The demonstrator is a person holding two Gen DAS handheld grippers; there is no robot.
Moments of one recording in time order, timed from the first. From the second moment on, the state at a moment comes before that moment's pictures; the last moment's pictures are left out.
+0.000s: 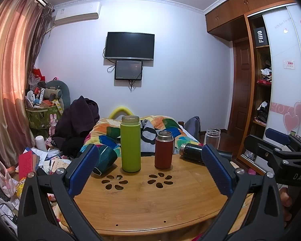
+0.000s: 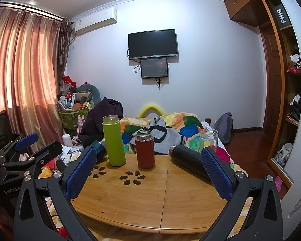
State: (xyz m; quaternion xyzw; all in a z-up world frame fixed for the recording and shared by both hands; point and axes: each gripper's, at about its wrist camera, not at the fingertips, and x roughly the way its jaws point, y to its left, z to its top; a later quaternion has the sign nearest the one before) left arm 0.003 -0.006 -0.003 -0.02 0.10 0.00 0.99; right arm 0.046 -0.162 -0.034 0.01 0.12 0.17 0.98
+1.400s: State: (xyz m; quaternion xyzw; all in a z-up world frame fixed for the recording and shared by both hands) left arm 0.074 0.020 -0.022 -0.03 0.17 -0.01 0.98; right arm 0.054 -0.167 -0.042 0.02 0.14 0.17 0.98
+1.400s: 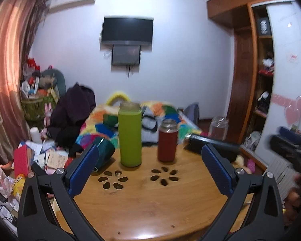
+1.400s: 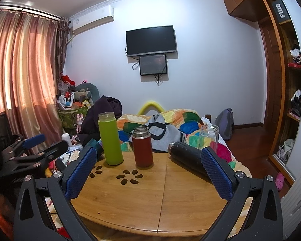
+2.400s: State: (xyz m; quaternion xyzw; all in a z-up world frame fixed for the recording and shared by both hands) left arm 0.256 0.040 -0.079 -0.01 0.32 -0.03 0.95; right arm 0.113 -0.209 -0.083 0.05 0.21 0.14 0.97
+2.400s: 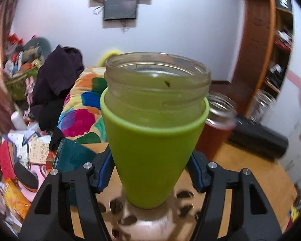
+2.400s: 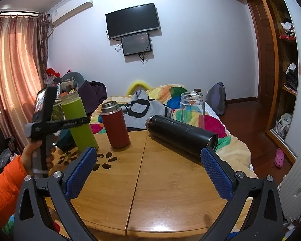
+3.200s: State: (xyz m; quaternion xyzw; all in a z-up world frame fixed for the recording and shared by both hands) left arm 0.159 -0.035 -0.065 0.01 0.32 -0.23 0.92; right arm 0.100 -0.190 -0.102 0.02 0.21 0.16 0.96
